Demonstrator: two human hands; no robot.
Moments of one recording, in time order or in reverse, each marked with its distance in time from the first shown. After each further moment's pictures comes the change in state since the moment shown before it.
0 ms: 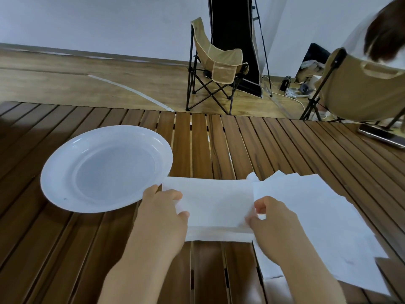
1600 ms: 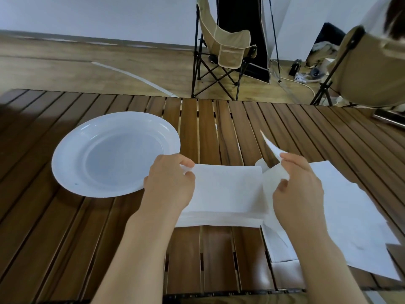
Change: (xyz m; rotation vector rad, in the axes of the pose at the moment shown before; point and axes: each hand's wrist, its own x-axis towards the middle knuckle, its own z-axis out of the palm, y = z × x) left_hand 0.038 0.003 0.000 -0.034 0.067 -0.003; right_hand 0.021 0.004 0.002 -0.056 0.418 -0.149
